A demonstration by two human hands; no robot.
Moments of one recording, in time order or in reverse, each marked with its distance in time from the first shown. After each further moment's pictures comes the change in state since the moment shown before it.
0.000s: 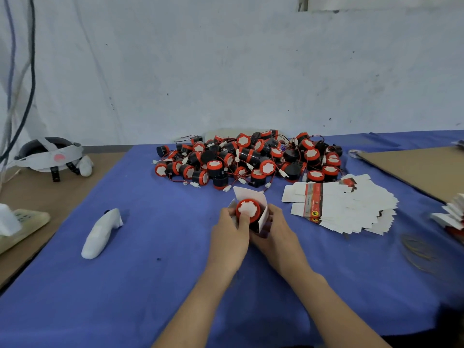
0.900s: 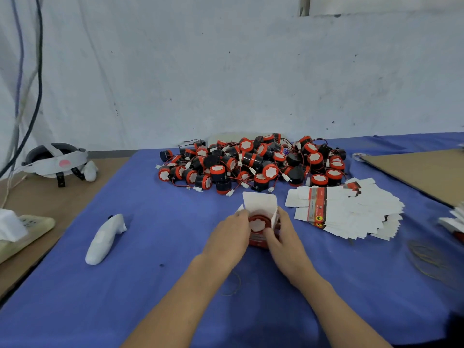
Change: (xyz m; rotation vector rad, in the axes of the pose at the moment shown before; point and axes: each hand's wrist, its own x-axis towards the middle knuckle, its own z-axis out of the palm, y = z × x) left_hand 0.031 0.000 -0.007 0.887 -0.188 0.410; right_hand -0.002 -0.007 -0.005 0.201 0.004 -0.030
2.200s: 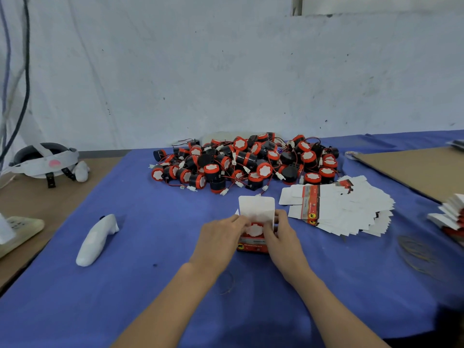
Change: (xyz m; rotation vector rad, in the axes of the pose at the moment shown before) left_hand -0.011 -0.019 0.014 0.092 0.228 0.213; right_hand 0.002 0.009 -0.002 -0.062 0.104 0.119
